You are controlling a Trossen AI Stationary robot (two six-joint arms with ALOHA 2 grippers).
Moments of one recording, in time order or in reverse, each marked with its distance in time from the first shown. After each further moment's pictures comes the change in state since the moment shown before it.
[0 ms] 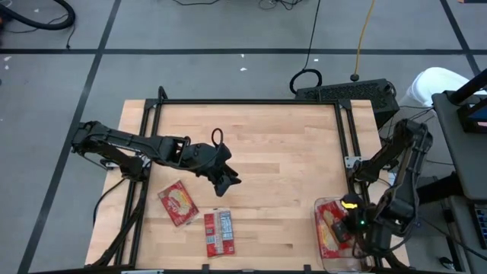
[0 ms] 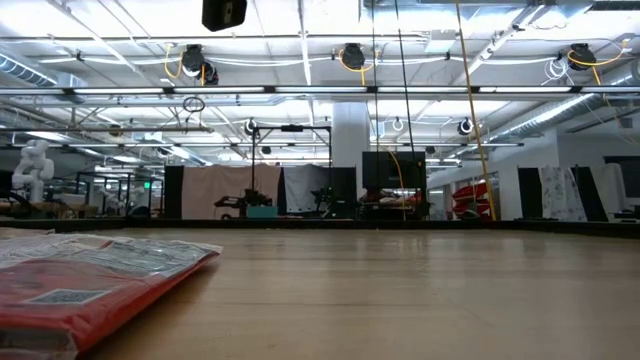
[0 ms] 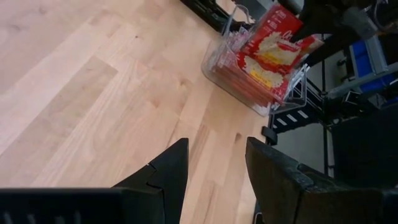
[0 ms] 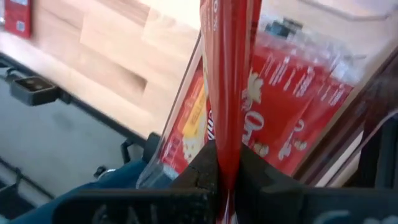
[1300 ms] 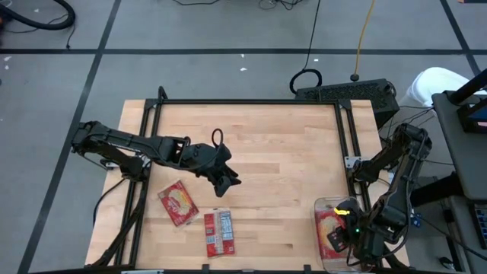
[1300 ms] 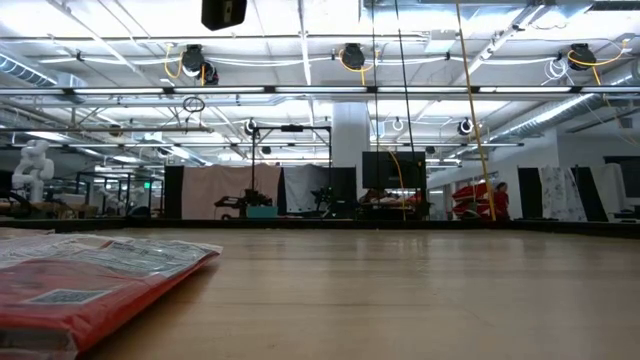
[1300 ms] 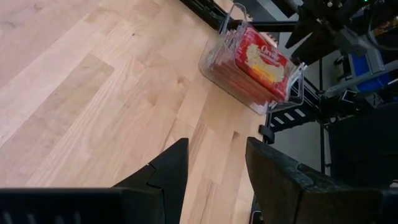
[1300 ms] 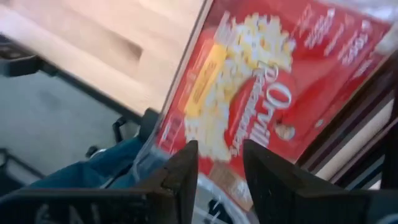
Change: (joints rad) left arm -0.005 0.000 0.000 0.002 0.008 -0.006; right arm -0.031 0.068 -0.001 0.098 -0.106 -0.051
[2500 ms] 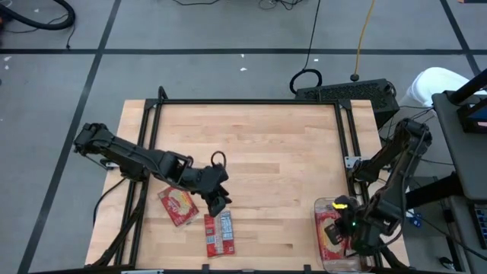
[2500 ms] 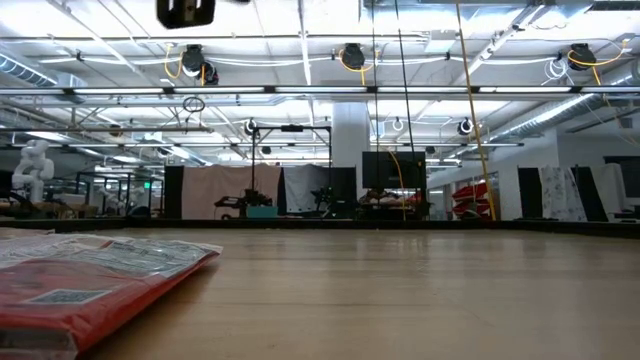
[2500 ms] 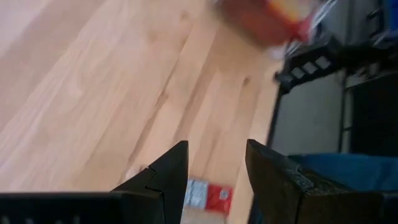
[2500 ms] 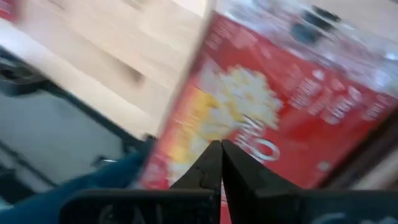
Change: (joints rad) left arm -0.148 0.054 0.002 -0.137 -0.032 -0.089; right arm -0.020 -0.083 -0.170 0.120 0.065 -0.041
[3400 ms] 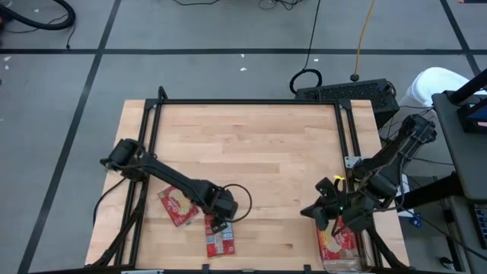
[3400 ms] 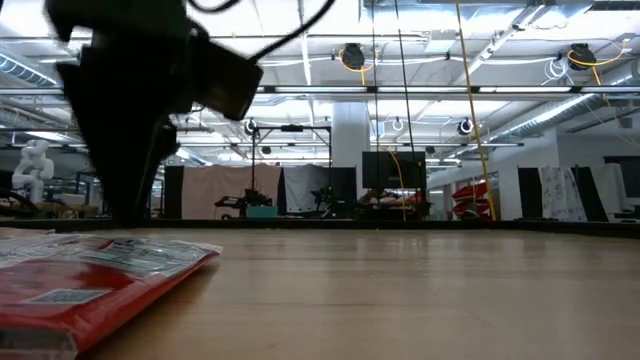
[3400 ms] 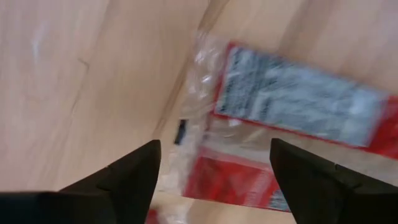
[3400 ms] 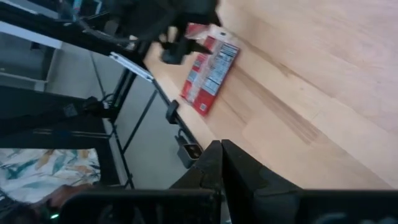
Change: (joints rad) left arm -0.052 0.411 -0.002 -0.216 0.142 0.019; right arm -0.237 -0.131 0.002 0.395 0.360 -0.531
